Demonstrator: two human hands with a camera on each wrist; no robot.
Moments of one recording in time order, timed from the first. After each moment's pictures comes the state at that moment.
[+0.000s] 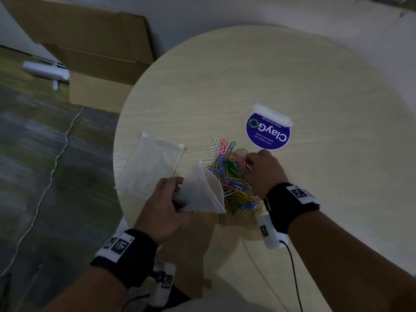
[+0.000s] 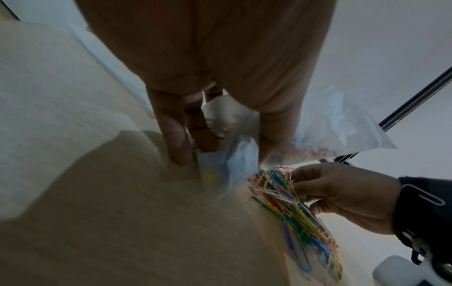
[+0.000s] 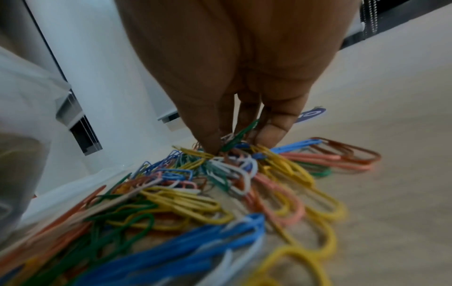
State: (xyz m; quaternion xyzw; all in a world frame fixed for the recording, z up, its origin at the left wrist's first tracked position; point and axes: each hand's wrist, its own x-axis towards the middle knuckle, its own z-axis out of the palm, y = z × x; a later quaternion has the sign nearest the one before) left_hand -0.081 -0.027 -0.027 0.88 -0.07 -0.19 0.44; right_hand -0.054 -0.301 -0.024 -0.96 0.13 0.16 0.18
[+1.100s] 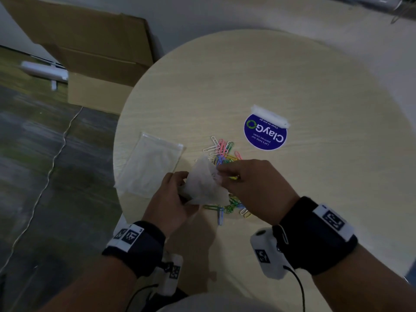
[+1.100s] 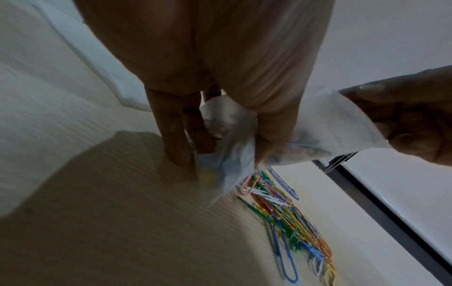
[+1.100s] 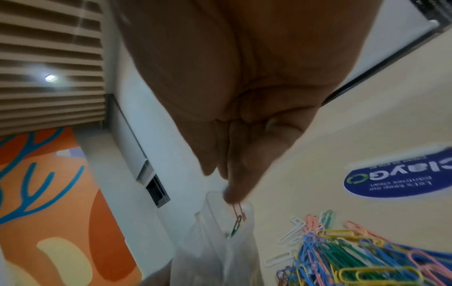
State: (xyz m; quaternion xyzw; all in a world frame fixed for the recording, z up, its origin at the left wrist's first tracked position) left_hand -0.074 -0.046 -0.023 0.89 -0.07 -0.18 0.41; right_hand -0.089 -0.256 0.077 -0.93 0.01 0.11 0.35
